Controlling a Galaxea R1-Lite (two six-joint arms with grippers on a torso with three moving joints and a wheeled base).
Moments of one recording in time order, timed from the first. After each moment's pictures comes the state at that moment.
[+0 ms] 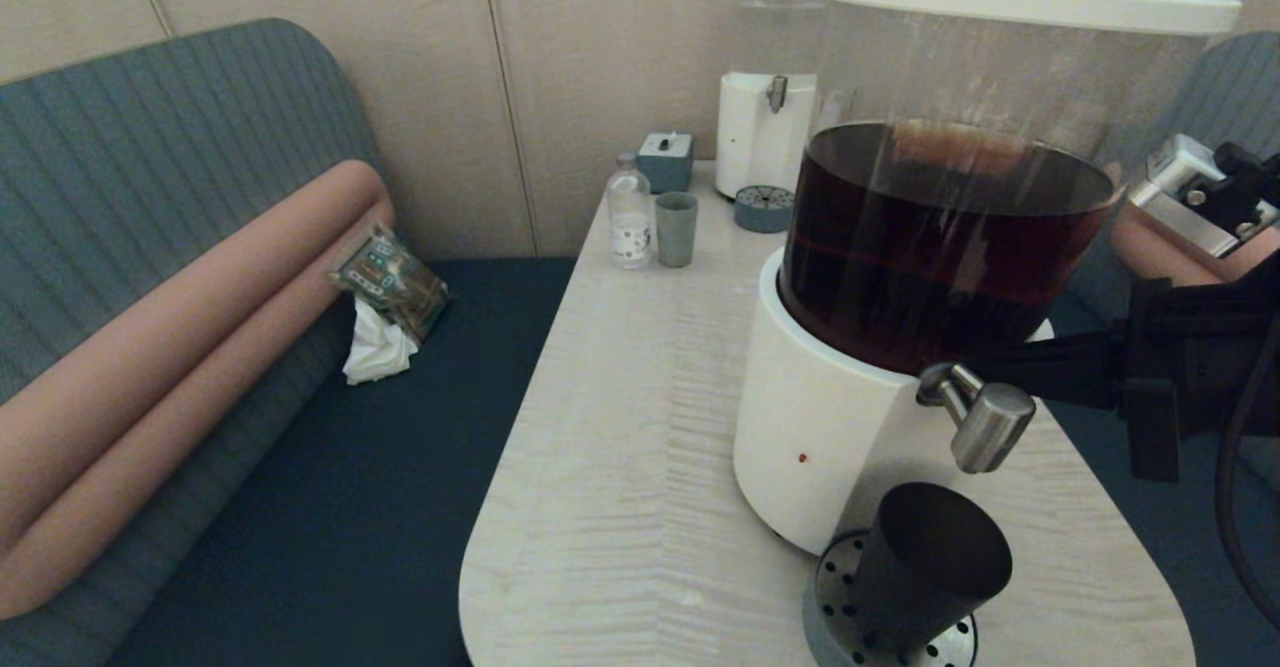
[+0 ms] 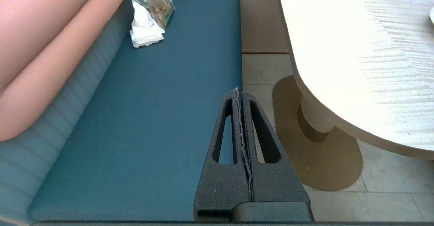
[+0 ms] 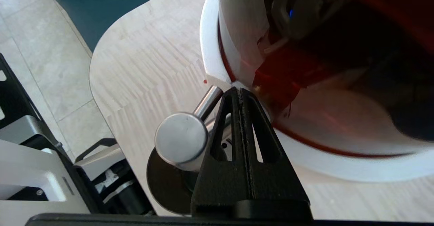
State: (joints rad) left arm 0.00 0.00 -0.02 0.03 -0.01 0.01; right arm 0.35 1.32 -1.04 0.16 0.42 -0.25
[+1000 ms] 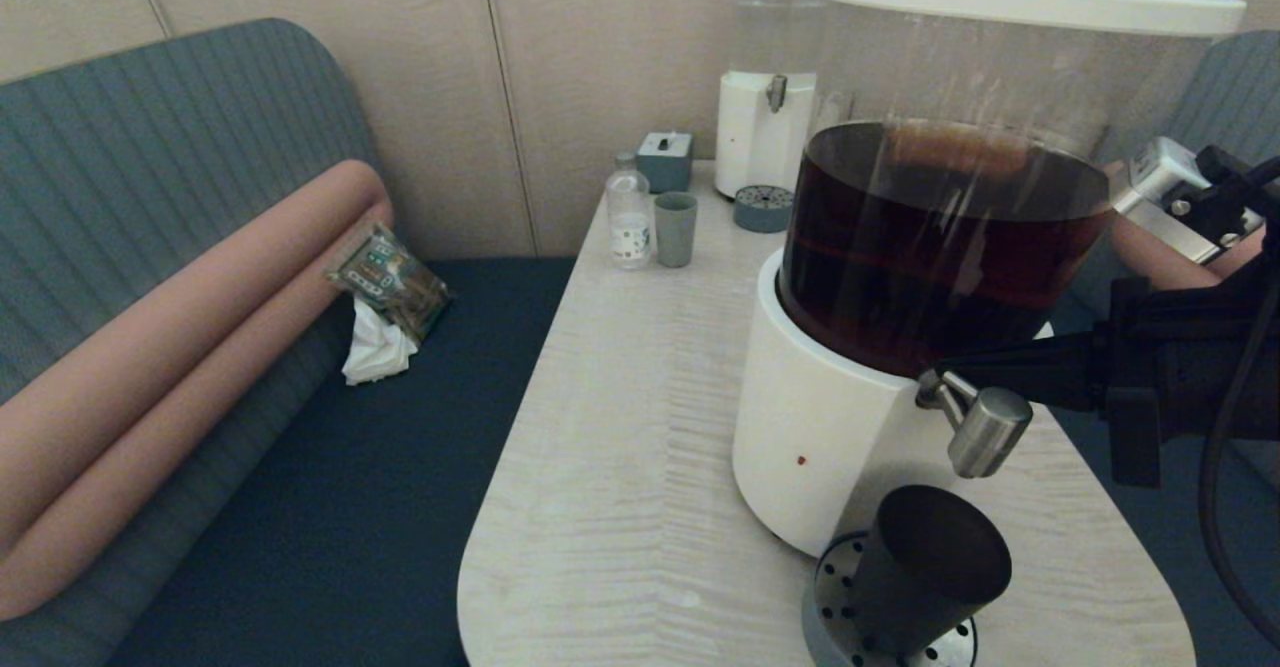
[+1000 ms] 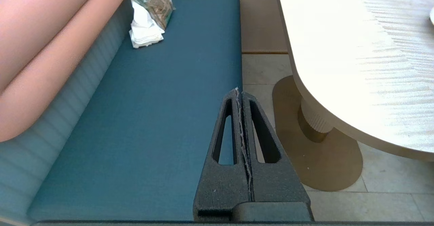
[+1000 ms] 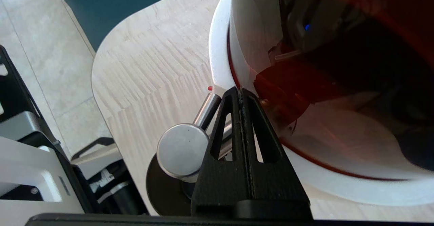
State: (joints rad) left arm 0.00 0.00 -0.02 0.03 -0.01 0.01; right arm 0.40 1.33 -1.03 0.14 0.43 -0.28
